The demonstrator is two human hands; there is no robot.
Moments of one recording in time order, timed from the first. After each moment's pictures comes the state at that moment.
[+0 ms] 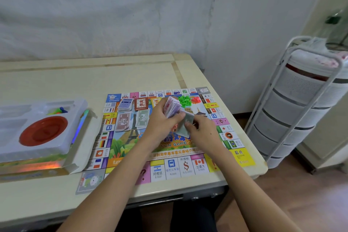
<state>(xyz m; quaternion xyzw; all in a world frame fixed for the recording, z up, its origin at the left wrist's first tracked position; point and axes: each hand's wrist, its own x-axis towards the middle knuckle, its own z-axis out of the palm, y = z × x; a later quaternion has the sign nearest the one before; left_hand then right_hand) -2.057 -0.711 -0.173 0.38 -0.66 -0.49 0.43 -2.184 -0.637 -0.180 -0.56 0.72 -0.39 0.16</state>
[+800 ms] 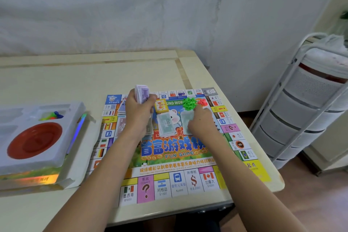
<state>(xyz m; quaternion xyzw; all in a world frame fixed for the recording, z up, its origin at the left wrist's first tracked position) -2.029 -0.780 -0.162 0.48 -0.49 -0.48 0.54 -2.191 -0.720 -0.180 -0.48 0.82 -0.23 0.19</state>
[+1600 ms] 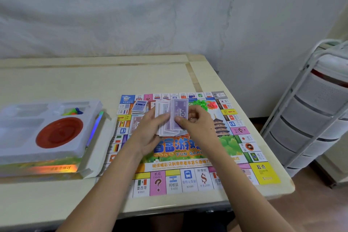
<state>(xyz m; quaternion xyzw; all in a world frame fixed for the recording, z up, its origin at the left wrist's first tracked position) -1.998 -0.734 -0.165 0.31 -0.43 -0.74 0.41 -2.141 -0.685 -0.167 -0.47 0.61 -0.55 0.31</state>
